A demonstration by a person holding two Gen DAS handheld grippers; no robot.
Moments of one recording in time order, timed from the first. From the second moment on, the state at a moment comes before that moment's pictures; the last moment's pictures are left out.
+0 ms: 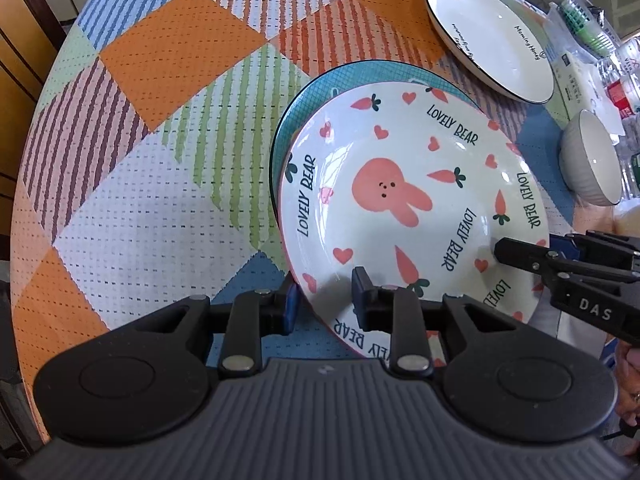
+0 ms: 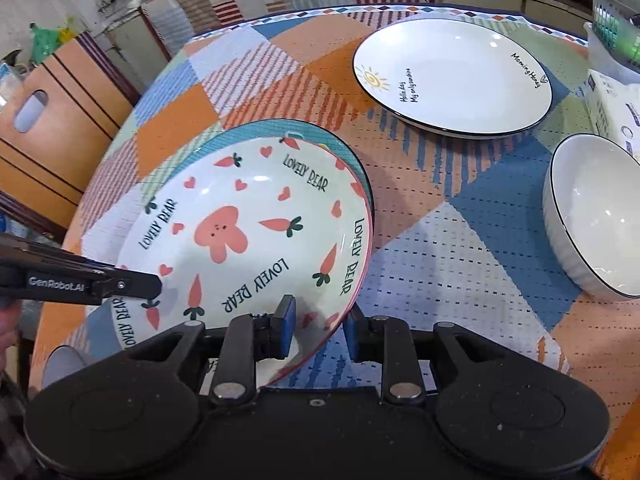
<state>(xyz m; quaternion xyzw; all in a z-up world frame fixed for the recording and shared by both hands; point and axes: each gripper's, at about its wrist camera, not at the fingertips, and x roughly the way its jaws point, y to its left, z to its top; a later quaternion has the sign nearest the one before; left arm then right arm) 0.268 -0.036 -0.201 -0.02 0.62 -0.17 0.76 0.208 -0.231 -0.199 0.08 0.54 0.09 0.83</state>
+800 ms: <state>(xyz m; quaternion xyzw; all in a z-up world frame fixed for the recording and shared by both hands) 0.259 -0.044 -0.049 0.04 0.53 -0.22 0.82 0.196 -0.230 -0.108 0.02 0.49 0.05 0.87</state>
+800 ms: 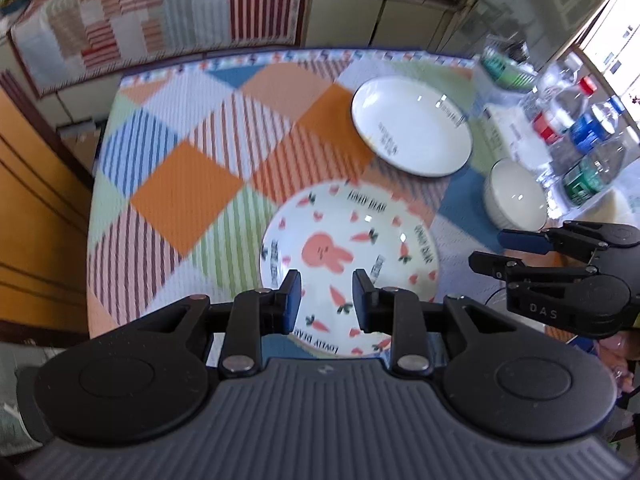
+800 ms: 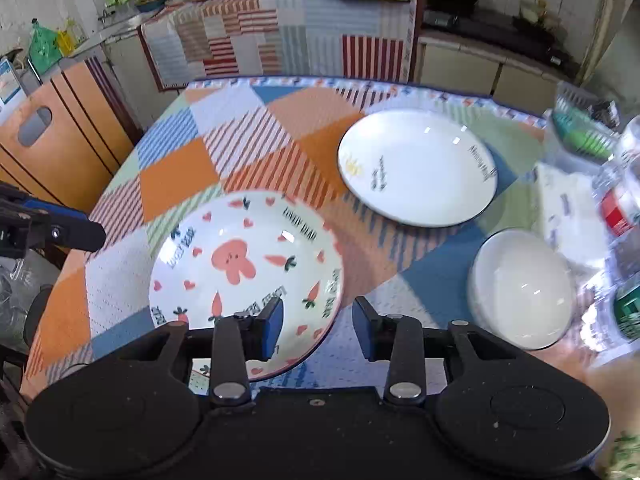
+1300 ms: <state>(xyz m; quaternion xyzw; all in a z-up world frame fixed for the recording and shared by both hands) 0.320 -0.088 -0.034 0.05 0.51 -0.25 0.83 0.225 -0.298 -0.053 0.06 0.46 0.04 0.89</state>
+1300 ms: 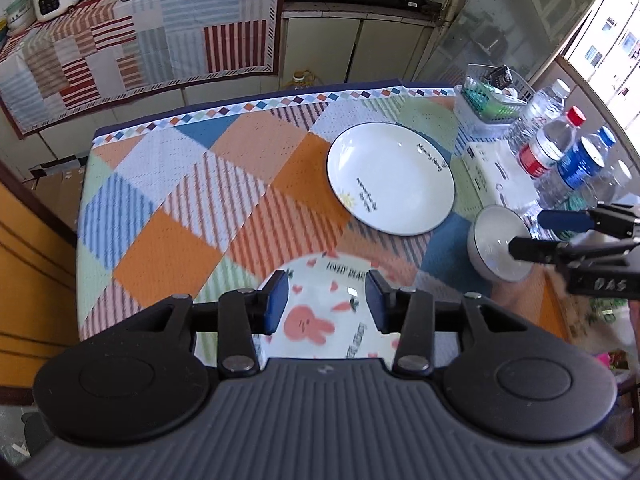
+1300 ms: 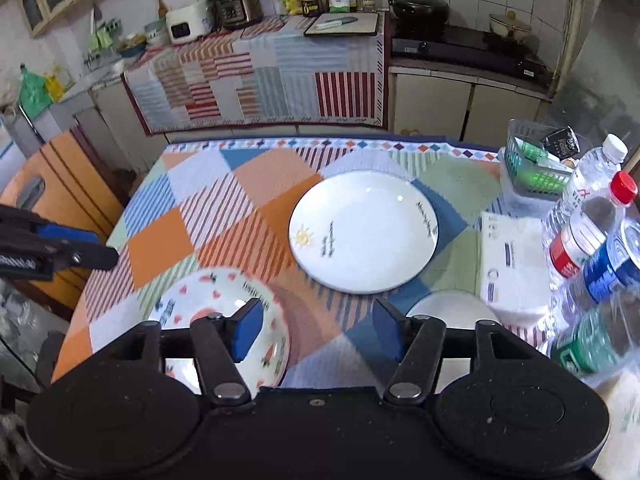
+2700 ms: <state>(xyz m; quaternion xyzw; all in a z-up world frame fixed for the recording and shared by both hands) 0.456 -0.181 -0.233 -0.11 0.56 -0.25 0.79 0.361 -0.439 -0.243 0.26 0.48 0.01 0.84</state>
